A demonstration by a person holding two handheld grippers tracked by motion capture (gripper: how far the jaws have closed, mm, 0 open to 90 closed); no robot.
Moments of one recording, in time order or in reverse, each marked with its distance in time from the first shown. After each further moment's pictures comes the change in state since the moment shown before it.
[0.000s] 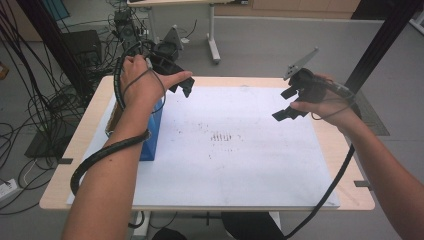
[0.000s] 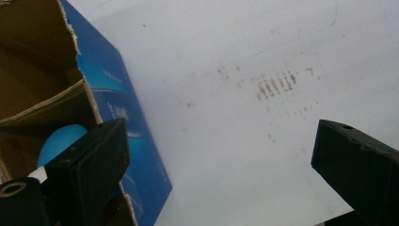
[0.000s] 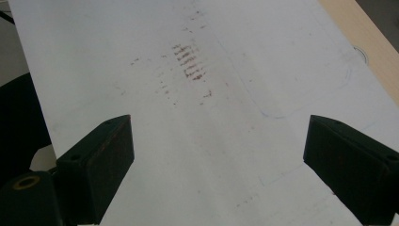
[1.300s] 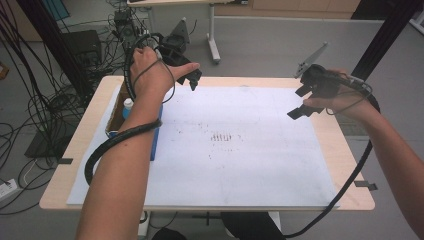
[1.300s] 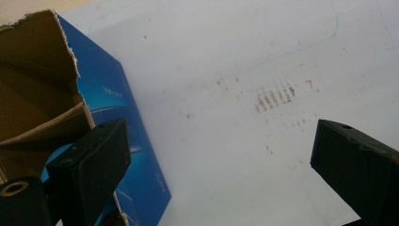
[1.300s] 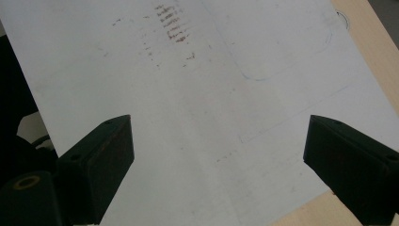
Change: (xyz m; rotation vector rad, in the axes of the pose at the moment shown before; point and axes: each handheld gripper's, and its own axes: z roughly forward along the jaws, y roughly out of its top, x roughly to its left) left arm -0.011 0.023 0.002 0.013 0.028 -0.001; right arm -0.011 -0.008 -0.021 0.125 -0.039 -0.019
